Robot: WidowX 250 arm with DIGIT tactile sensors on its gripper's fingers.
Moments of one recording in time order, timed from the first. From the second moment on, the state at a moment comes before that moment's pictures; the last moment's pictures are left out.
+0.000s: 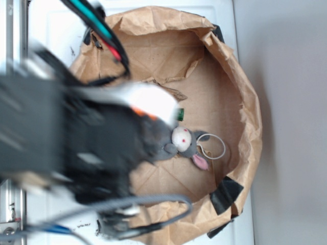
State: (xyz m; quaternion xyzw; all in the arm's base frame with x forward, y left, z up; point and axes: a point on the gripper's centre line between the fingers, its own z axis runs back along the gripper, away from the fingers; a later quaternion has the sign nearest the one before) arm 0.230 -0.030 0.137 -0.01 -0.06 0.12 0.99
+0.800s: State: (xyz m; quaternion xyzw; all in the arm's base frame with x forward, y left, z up) arm 0.288 0.002 0.081 0.04 -0.02 0.17 0.98
